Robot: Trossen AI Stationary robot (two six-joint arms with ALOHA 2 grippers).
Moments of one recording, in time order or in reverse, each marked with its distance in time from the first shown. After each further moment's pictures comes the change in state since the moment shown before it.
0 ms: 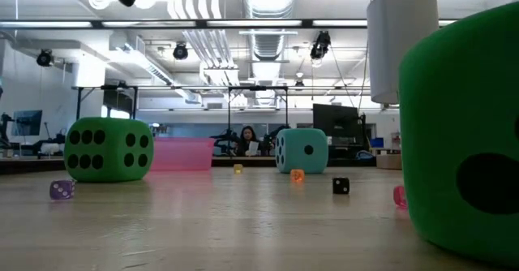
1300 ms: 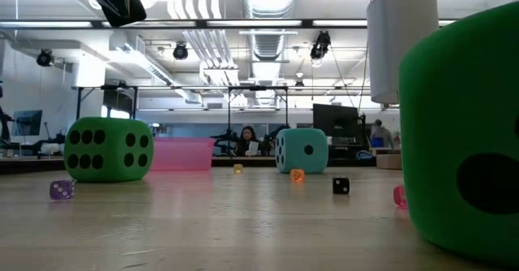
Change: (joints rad) left arm -0.095 0.298 0.142 -0.299 -0.004 -0.315; right arm 0.000 0.004 0.003 -0.072 -0.035 -0.015
